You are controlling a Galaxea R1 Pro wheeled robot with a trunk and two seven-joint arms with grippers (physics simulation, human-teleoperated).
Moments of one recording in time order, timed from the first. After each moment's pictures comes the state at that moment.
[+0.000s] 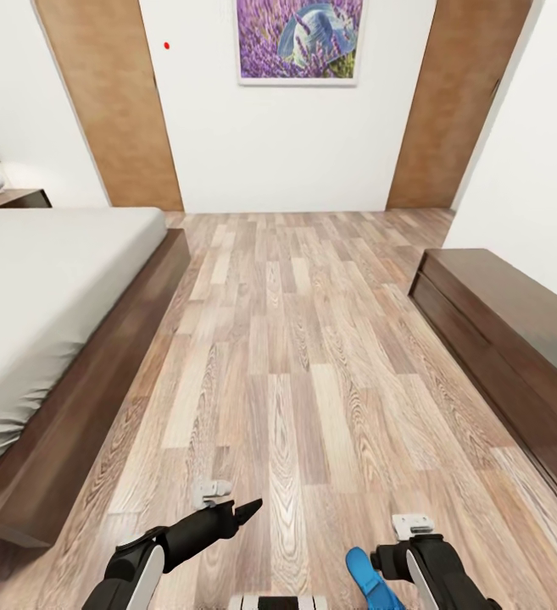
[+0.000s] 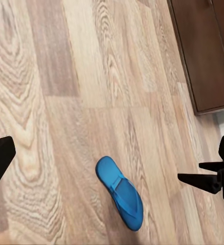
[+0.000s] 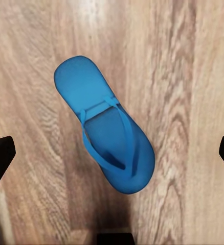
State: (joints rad) left arm -0.22 -0.06 0.02 -1.11 0.27 0.48 -0.61; right arm -0.25 -0.02 0.01 -1.03 0.01 0.80 -0.01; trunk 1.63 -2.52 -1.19
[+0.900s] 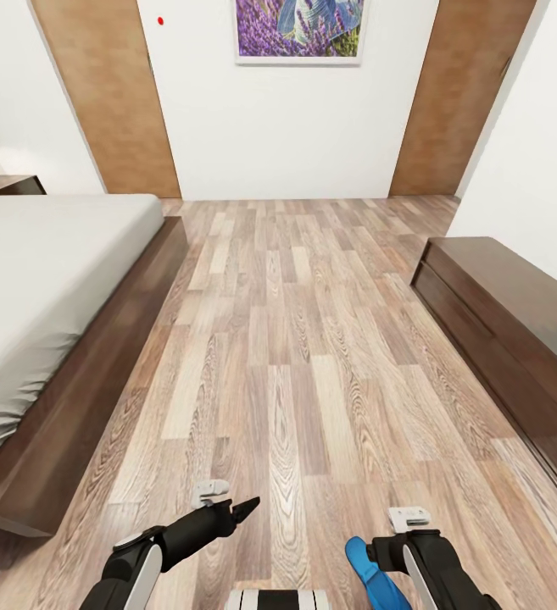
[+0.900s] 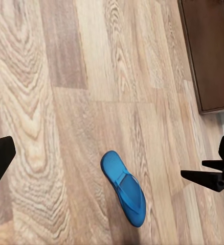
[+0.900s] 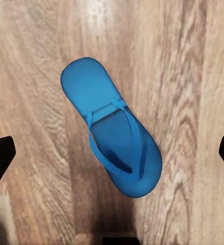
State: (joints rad) left arm -0.22 -0.06 0.03 -1.11 0.27 0.48 -0.60; right arm -0.25 -0.01 0.01 -1.07 0.01 0.80 -0.01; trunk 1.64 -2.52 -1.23
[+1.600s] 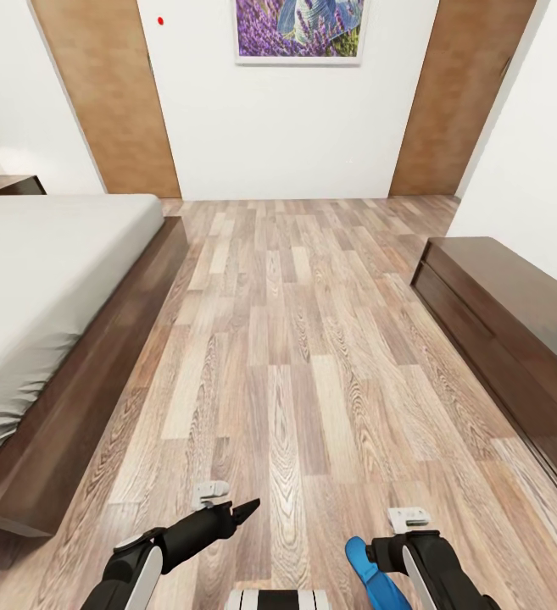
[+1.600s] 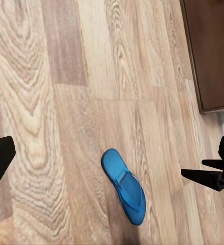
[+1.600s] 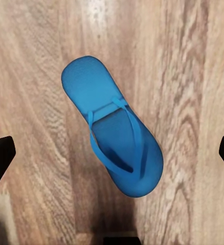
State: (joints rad) left arm -0.22 -0.06 0.03 -1.10 0.27 0.48 -0.60; right arm -0.25 -0.01 0.01 -1.06 0.01 0.79 -0.02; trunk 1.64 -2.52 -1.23
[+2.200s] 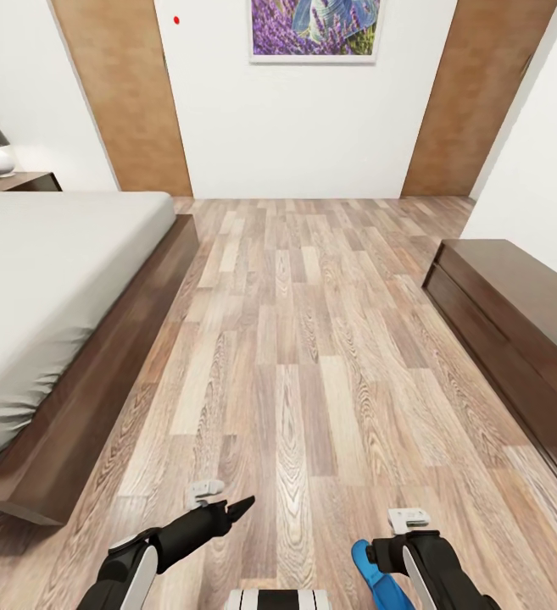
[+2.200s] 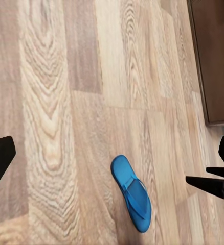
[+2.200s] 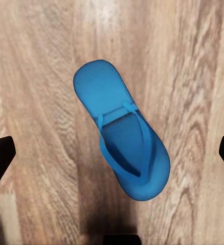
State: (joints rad) left arm -0.22 -0.06 0.06 -1.10 0.27 0.48 -0.60; right arm -0.25 -0.01 0.01 -1.06 0.01 0.80 -0.01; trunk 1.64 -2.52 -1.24
